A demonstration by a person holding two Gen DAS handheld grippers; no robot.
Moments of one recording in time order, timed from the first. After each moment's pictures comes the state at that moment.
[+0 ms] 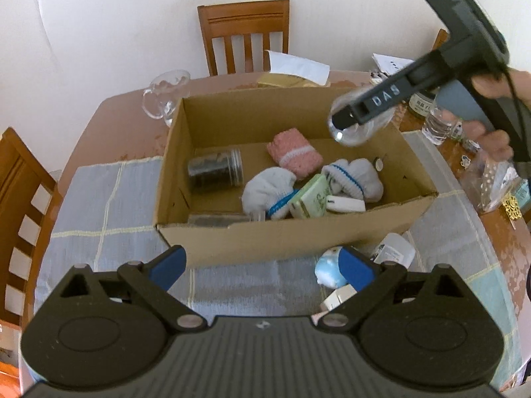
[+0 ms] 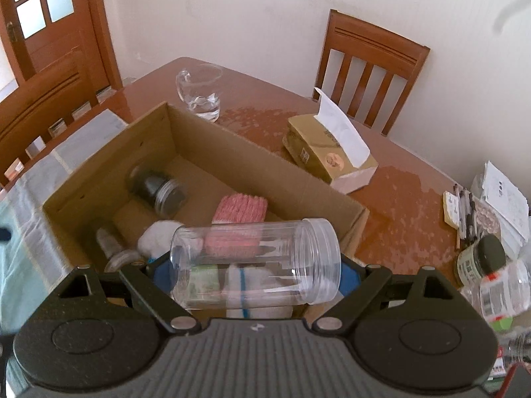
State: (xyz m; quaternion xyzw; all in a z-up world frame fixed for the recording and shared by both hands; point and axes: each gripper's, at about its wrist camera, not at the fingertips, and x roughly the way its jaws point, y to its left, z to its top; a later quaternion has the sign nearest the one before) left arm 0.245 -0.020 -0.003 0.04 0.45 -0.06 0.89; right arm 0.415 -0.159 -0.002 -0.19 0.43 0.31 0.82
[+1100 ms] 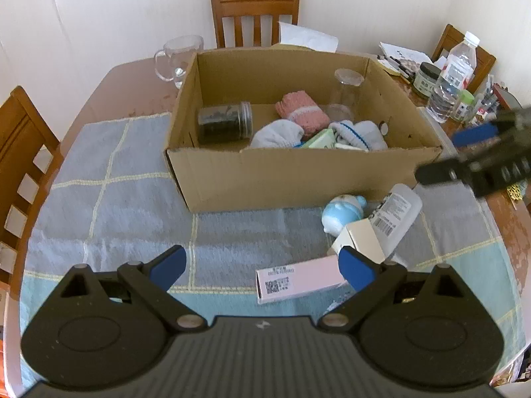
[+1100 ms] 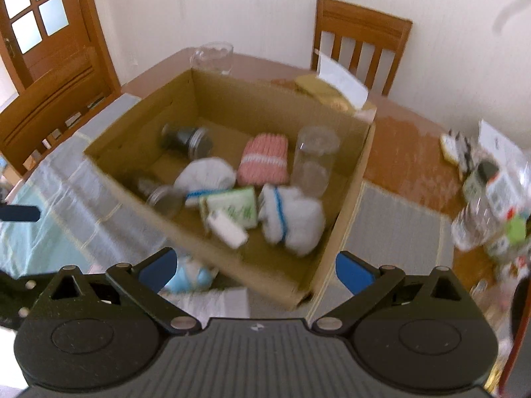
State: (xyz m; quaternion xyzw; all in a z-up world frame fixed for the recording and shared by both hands) left arm 0.206 -0.004 -0.033 0.02 0.47 -0.05 0.88; right arm 0.312 -0.210 -0.017 -0.14 0.46 0.32 0.82
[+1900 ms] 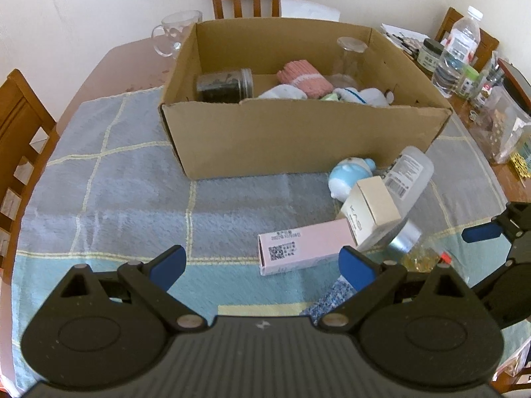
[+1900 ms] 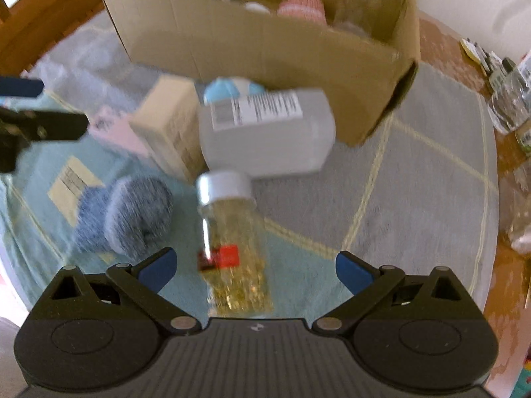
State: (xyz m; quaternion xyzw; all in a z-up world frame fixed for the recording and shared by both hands) left arm 0.196 -0.002 -0.059 0.03 0.49 -0.05 0.87; right arm 0.221 -0.208 -0.116 -0.19 0.55 0.27 0.77
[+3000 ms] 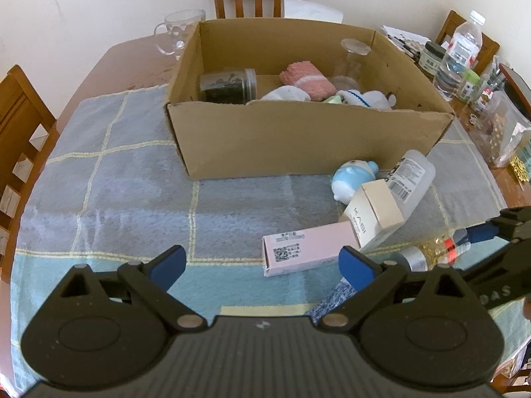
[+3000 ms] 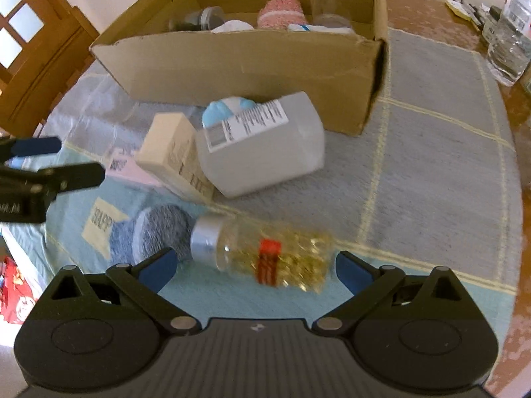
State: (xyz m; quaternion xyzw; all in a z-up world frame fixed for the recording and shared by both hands) left arm 0.198 0.006 -0.058 0.02 0.50 -0.05 0.87; right arm 0.235 -0.219 -0.102 -0.06 0.57 0.28 0.77
